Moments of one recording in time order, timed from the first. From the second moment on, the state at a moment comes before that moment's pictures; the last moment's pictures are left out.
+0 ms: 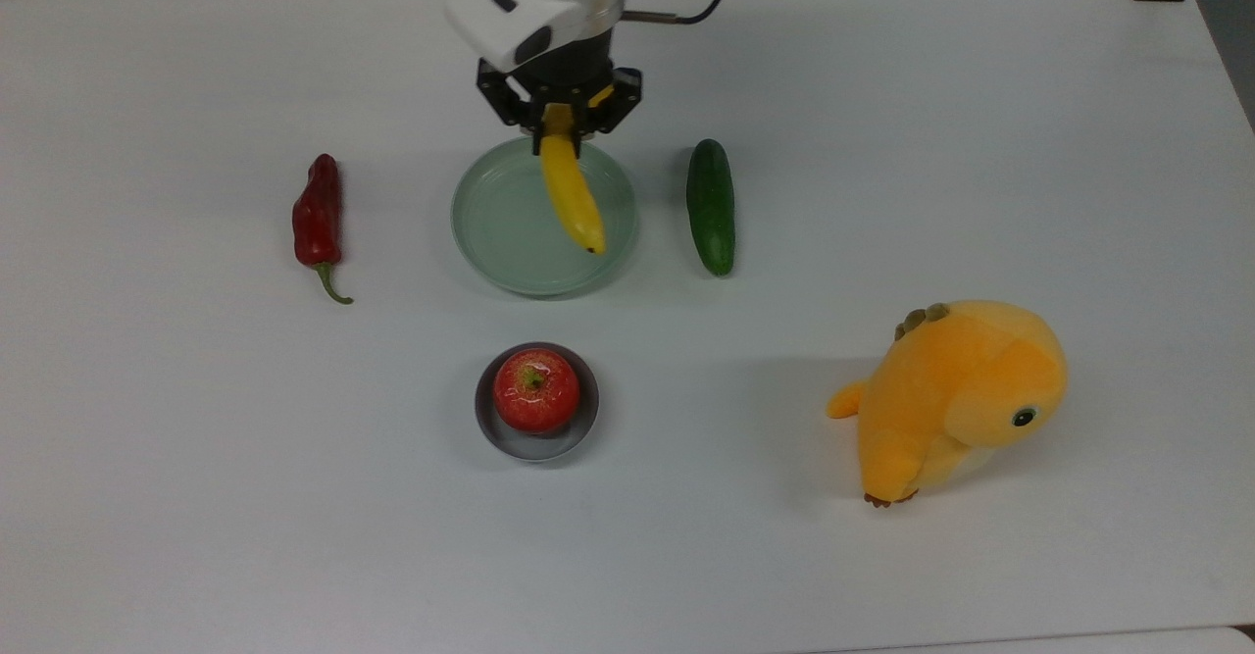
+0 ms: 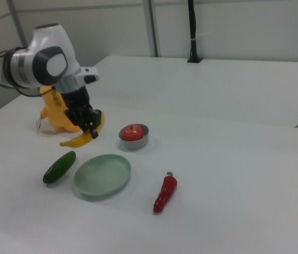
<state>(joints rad) 0.26 0.17 -0.13 -1.77 -0.09 1.97 0.14</state>
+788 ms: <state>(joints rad) 0.25 0.27 -0.16 -1.90 -0.09 2.07 0.12</state>
